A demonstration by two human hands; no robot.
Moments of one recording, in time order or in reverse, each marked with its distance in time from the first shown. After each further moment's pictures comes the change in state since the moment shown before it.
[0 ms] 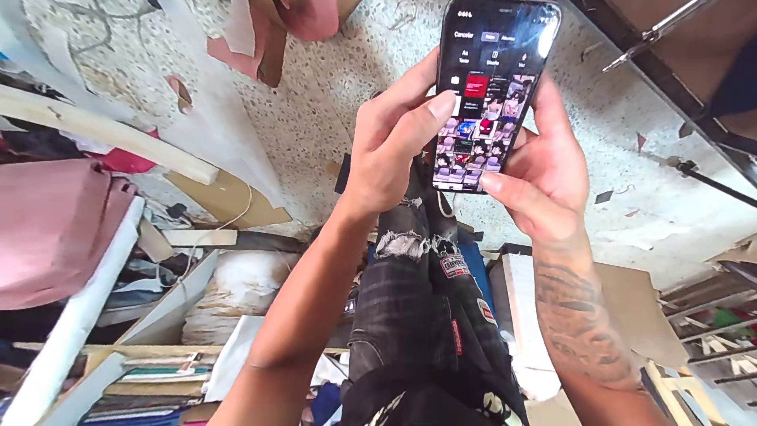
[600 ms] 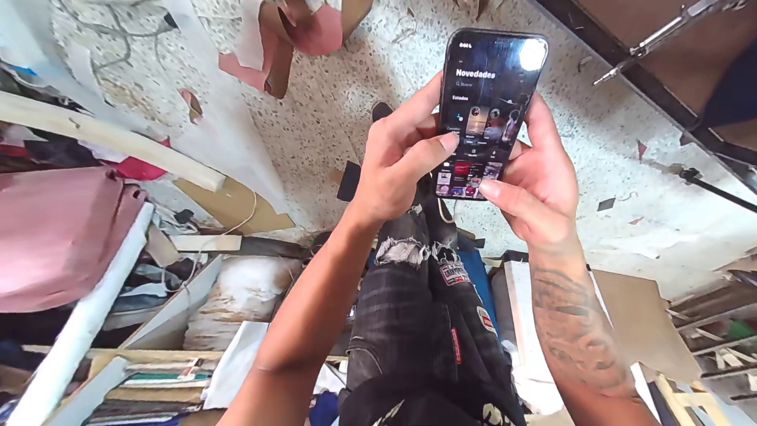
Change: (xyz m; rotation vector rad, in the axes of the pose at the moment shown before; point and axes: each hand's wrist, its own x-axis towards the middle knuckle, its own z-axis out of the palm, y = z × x) left_hand 0.008 -0.010 0.008 0.037 -0.032 -0.026; right_hand -0.004 0.002 -0.014 0.050 0.018 0.007
